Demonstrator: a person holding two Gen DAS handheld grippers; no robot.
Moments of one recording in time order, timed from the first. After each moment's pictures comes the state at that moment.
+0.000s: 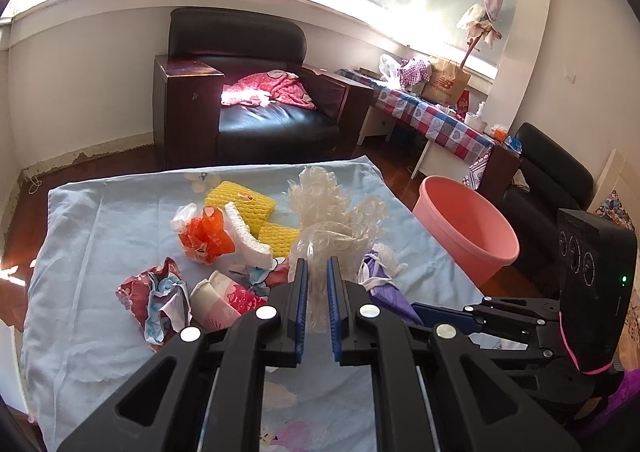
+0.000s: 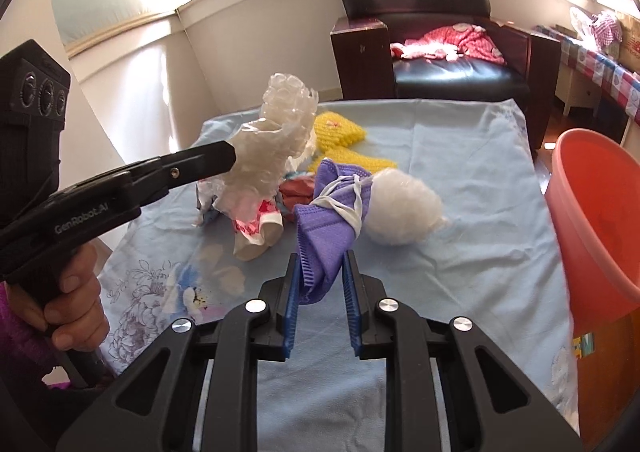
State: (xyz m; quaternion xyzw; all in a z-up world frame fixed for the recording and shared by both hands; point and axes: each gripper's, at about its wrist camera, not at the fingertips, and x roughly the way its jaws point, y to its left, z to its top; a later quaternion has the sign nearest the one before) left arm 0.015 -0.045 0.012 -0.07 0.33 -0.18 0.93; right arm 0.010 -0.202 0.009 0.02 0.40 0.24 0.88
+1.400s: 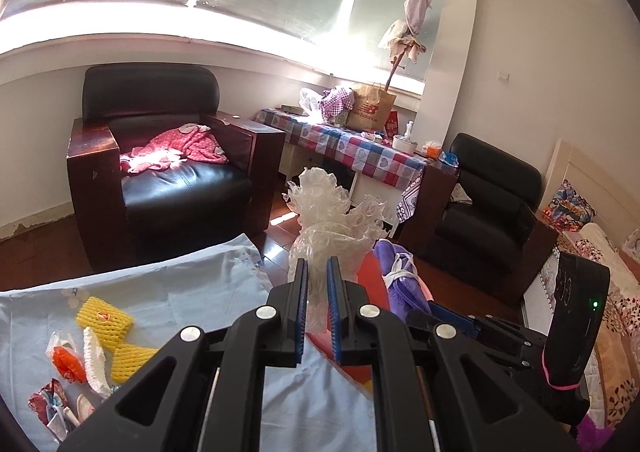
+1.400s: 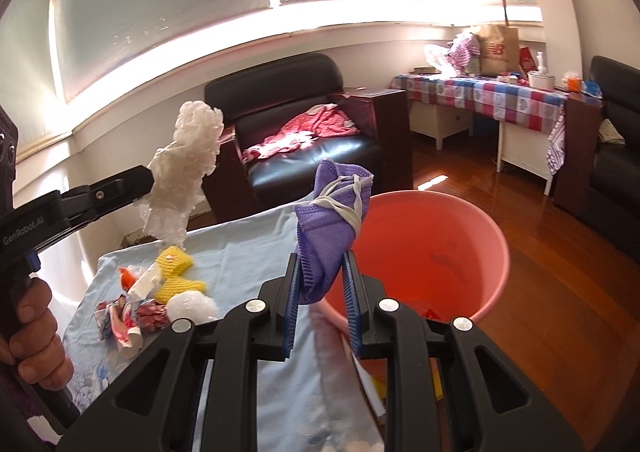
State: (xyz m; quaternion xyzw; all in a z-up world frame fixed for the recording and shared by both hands) left arm 0.051 -0.202 0.088 -0.04 0.25 -0.29 0.92; right arm 0.004 -0.379 0.058 0.11 0.27 0.02 0.96
